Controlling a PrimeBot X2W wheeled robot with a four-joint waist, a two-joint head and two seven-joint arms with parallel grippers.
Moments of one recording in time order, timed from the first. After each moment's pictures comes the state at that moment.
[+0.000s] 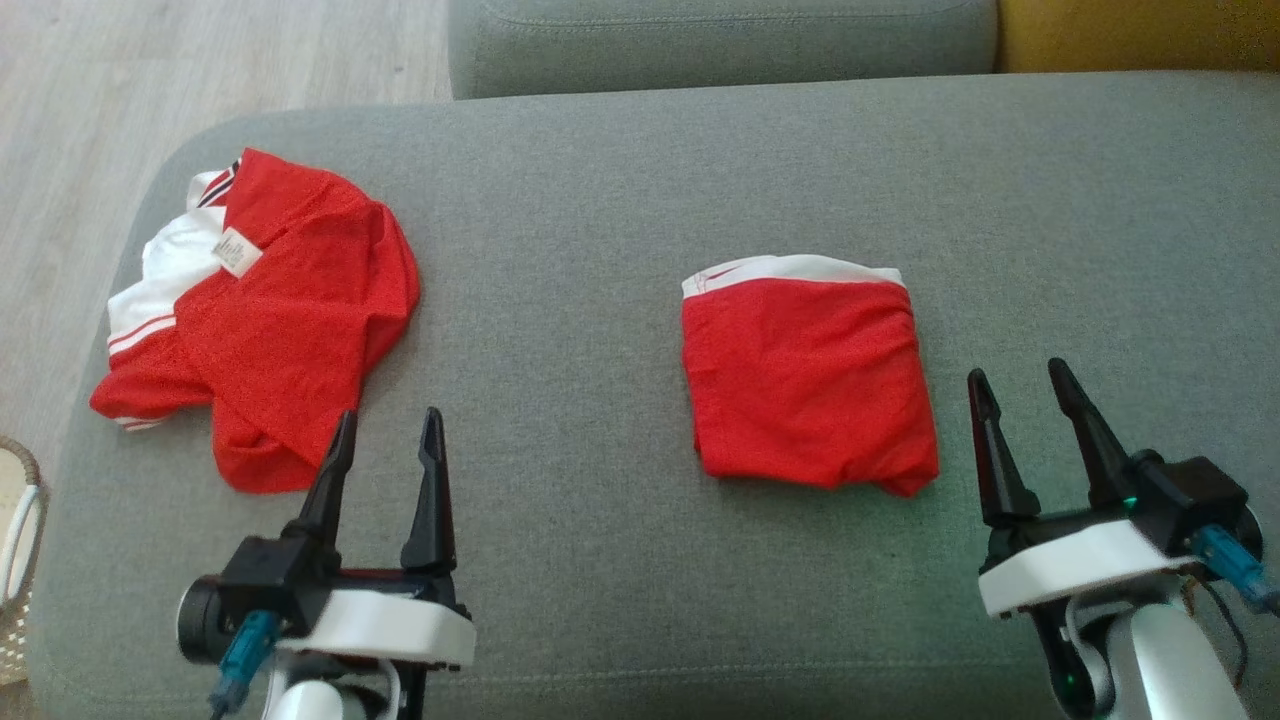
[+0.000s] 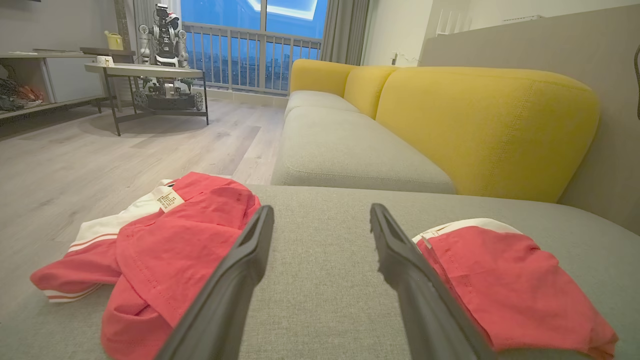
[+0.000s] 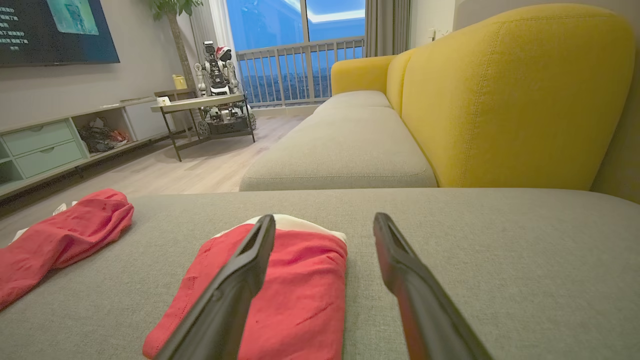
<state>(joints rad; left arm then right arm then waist) 0.05 0.05 -0.23 0.00 -0.18 0.07 -0.26 -0.07 -0.05 -0.04 0.17 0.14 0.13 -0.25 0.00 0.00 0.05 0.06</state>
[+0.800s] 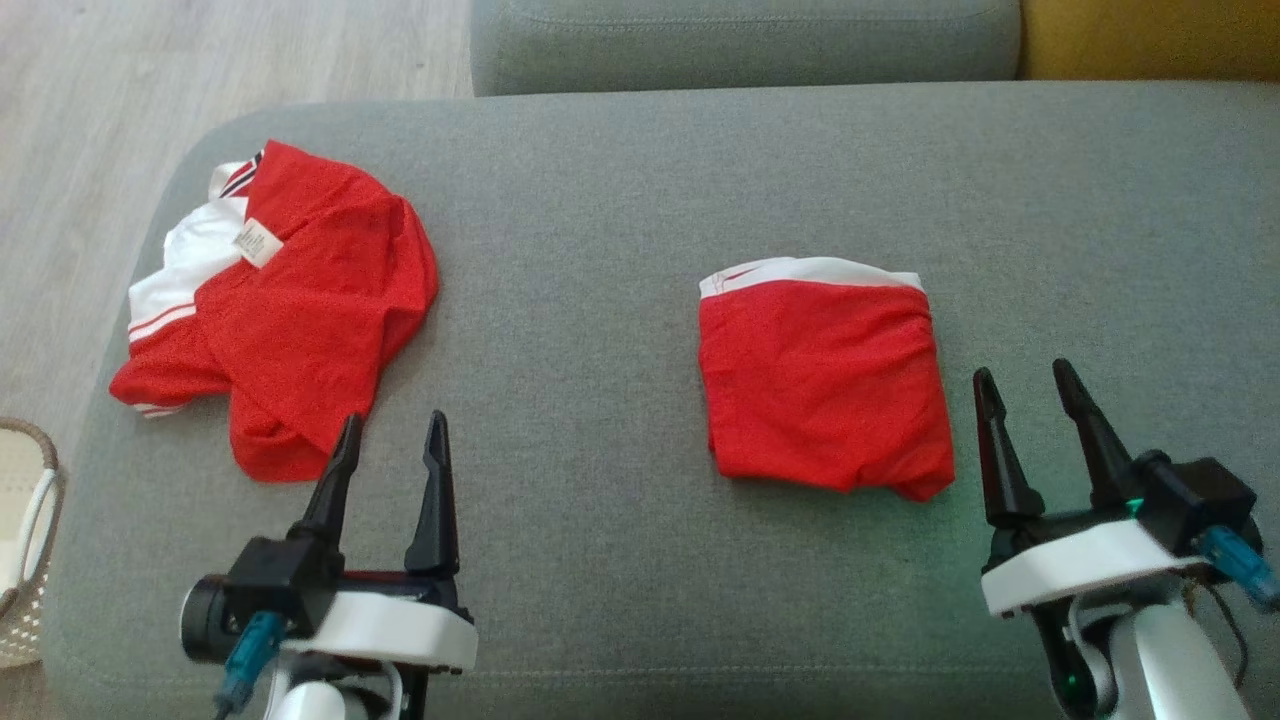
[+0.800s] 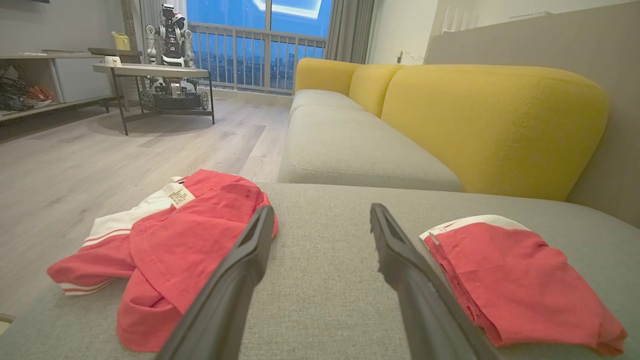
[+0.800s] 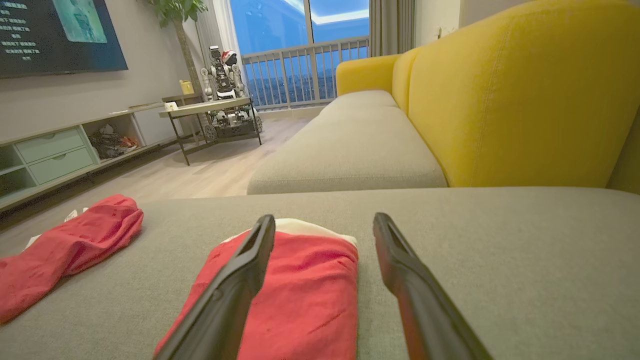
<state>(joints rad) 0.05 0.05 -0.22 0.01 -0.17 0.06 -0.26 -0.07 -0.05 -0.04 0.17 0.17 0.13 -0.25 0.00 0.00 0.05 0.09</state>
